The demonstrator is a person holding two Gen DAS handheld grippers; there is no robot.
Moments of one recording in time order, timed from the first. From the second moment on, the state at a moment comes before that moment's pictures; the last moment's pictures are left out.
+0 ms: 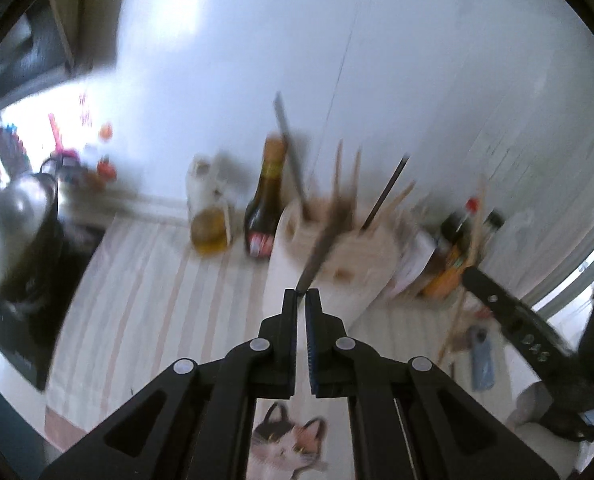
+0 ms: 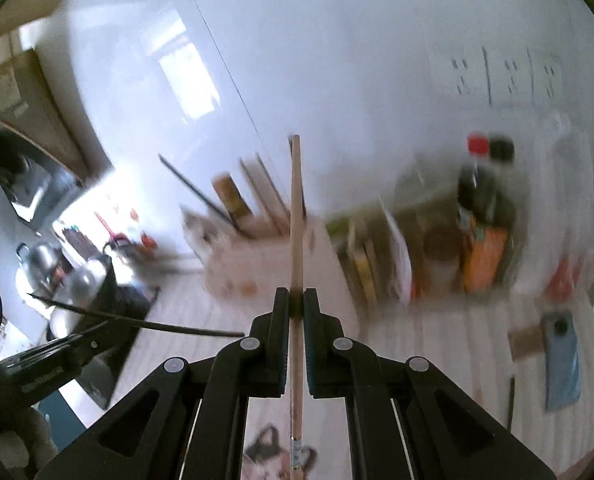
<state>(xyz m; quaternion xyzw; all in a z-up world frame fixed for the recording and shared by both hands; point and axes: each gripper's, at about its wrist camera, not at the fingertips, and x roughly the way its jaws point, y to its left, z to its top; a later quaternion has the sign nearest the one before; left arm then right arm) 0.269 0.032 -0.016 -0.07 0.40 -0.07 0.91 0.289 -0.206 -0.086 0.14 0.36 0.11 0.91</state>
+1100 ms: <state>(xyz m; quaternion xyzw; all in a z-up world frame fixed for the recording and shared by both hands) 0.310 0.072 -0.276 -0.12 0.63 0.10 0.76 0.291 -0.266 -0.263 0.14 0.57 0.04 0.81</state>
